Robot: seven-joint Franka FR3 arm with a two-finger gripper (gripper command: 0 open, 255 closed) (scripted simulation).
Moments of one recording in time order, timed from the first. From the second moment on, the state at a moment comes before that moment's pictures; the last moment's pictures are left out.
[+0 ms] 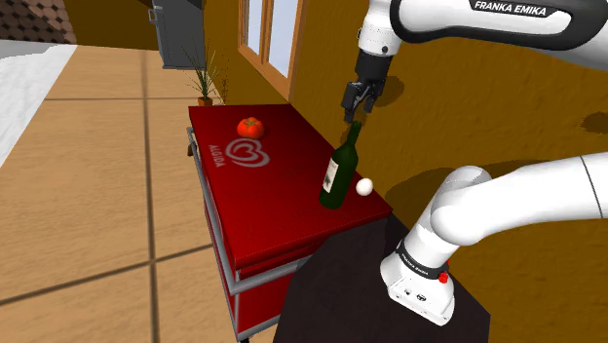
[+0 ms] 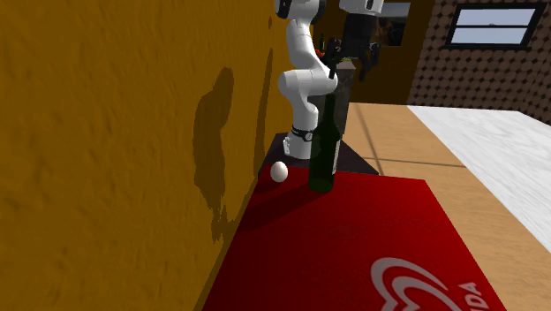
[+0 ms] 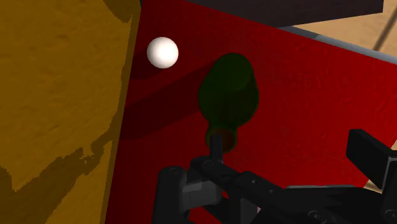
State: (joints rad) arm -0.01 -0.77 0.05 -2.41 -0.07 1.64 0.11
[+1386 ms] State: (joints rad) arm -0.20 -0.80 -0.29 -2.94 -0.30 2.18 -0.29
